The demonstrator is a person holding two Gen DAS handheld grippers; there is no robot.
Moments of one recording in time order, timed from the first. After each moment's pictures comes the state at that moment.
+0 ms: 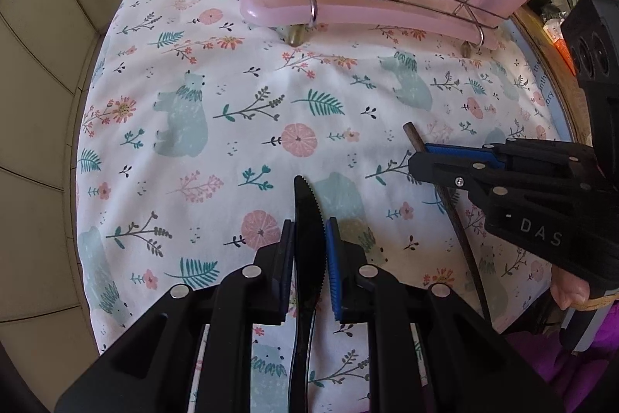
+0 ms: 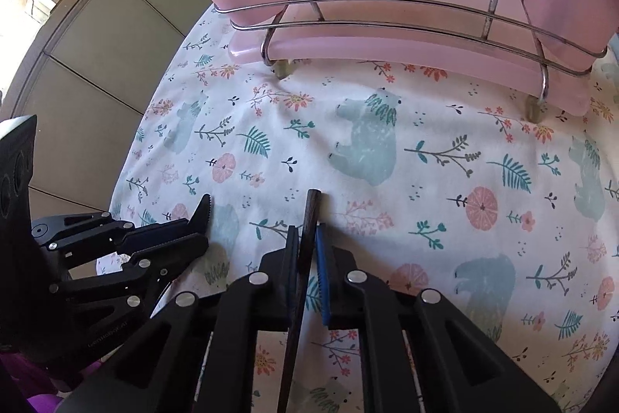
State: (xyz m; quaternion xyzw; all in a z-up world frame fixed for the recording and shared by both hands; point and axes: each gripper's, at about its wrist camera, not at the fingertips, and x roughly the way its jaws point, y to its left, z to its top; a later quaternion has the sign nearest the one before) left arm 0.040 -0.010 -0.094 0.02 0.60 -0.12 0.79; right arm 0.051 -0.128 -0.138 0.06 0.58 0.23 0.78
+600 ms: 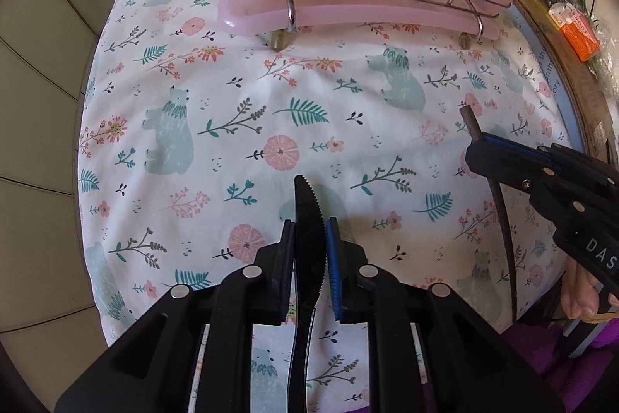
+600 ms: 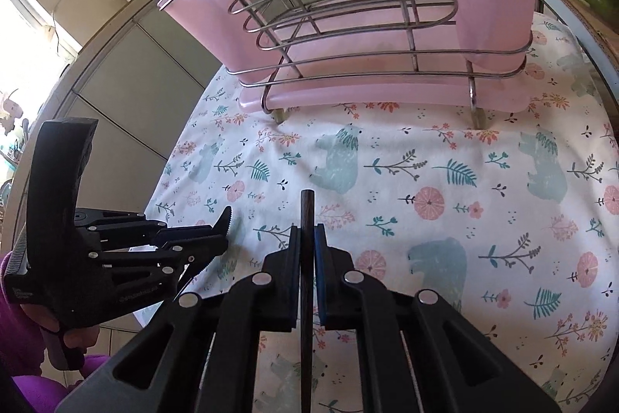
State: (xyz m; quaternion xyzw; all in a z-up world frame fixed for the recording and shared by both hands) left arm 0.044 -0.032 -0.090 0.05 0.61 -0.11 0.78; right arm 0.025 -0.181 -0.108 0.12 0.49 0.25 0.83
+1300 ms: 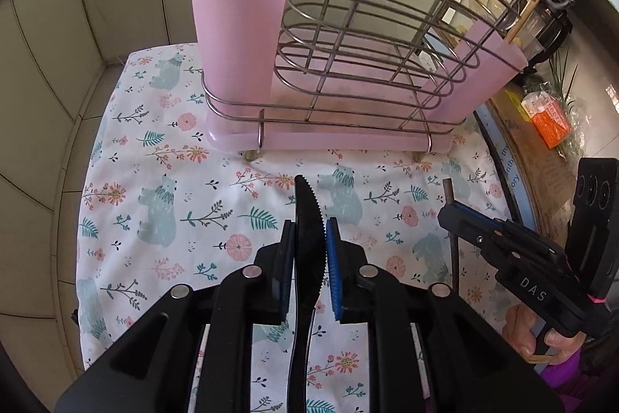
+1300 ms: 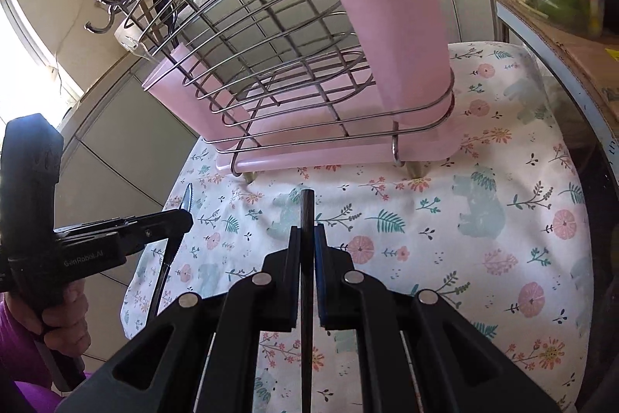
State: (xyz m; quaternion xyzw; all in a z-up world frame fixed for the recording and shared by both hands) left arm 0.041 -0.034 -0.037 -0.04 0.50 -0.11 0.86; right arm 0.024 -0.243 -0.089 0.17 0.42 0.22 0.86
